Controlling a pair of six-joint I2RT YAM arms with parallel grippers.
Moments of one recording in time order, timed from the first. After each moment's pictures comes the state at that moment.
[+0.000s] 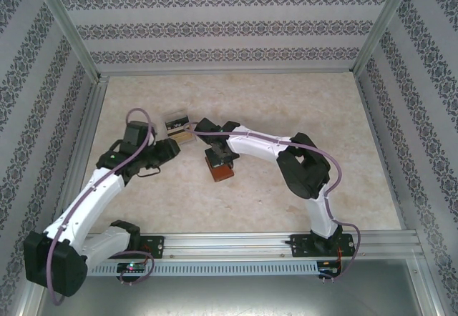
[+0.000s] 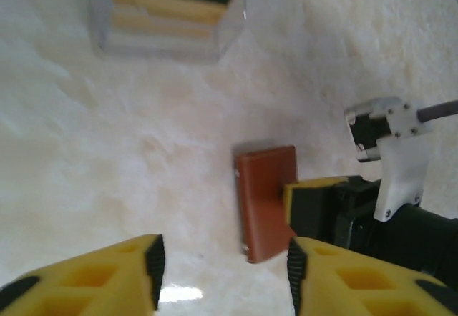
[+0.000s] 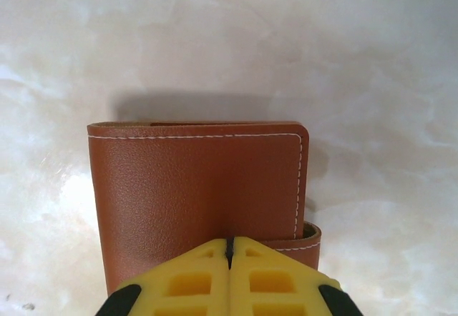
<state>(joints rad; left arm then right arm) -0.30 1.04 0.79 -0.60 0.21 -0.80 0.85 2.06 1.55 -0.84 0.08 0.50</state>
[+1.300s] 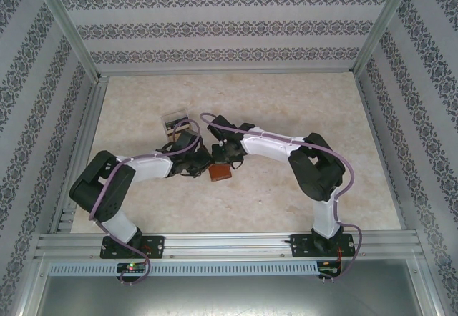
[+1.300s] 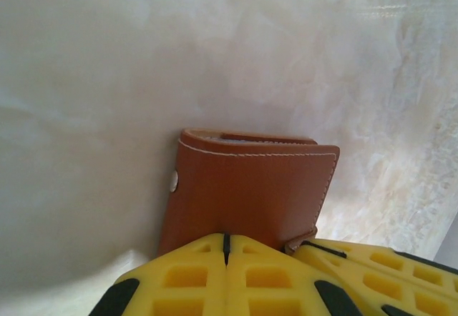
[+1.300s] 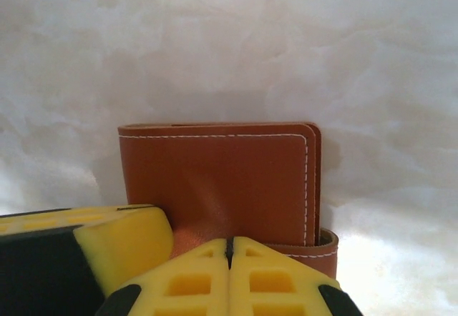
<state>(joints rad) -0.53 1.65 0.76 -0.02 0.25 -1.21 0.78 1.95 1.36 -0.61 -0.10 0.69</state>
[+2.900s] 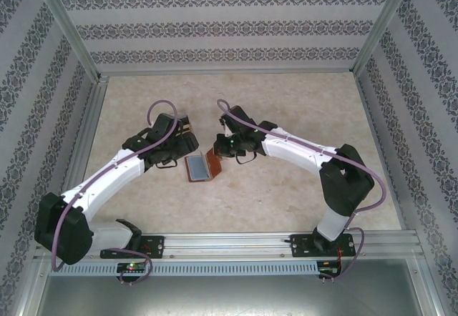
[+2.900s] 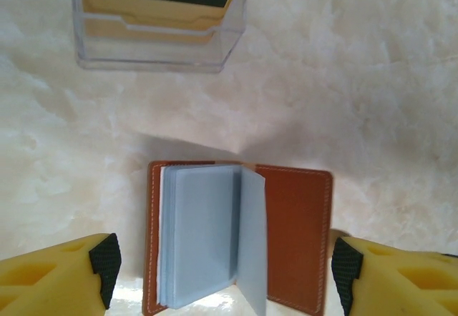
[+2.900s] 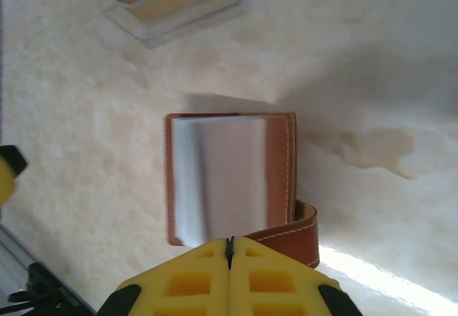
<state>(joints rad) -0.46 1.27 0.94 -0.63 -0.02 -0.88 0.73 1.72 1.24 -0.49 -0.28 0.73</state>
